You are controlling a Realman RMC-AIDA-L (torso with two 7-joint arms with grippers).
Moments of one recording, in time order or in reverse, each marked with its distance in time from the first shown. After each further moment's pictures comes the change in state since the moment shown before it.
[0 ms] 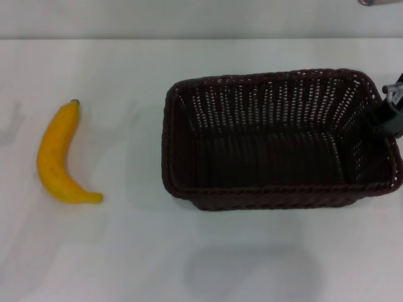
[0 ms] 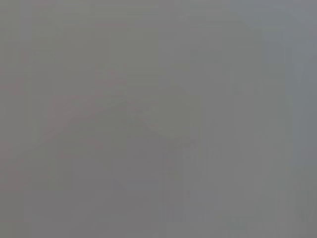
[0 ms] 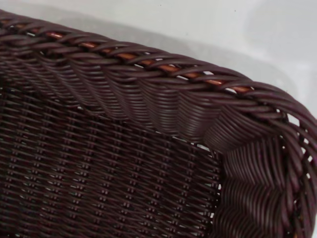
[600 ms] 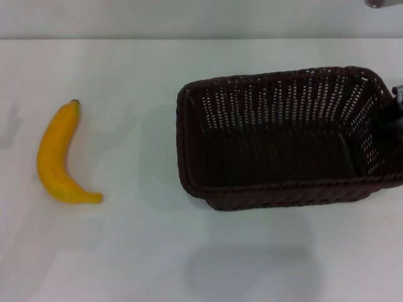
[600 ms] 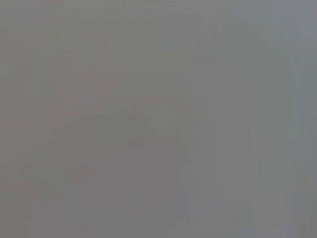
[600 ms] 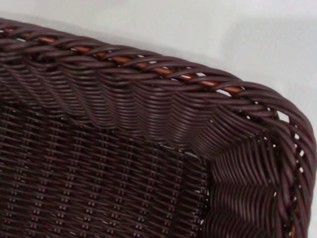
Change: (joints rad) left arm 0.017 -0.002 -0.001 -0.001 -0.001 -0.019 -0.017; right arm -0.060 0.005 -0.061 -0.090 -0.021 -0.029 -0.002
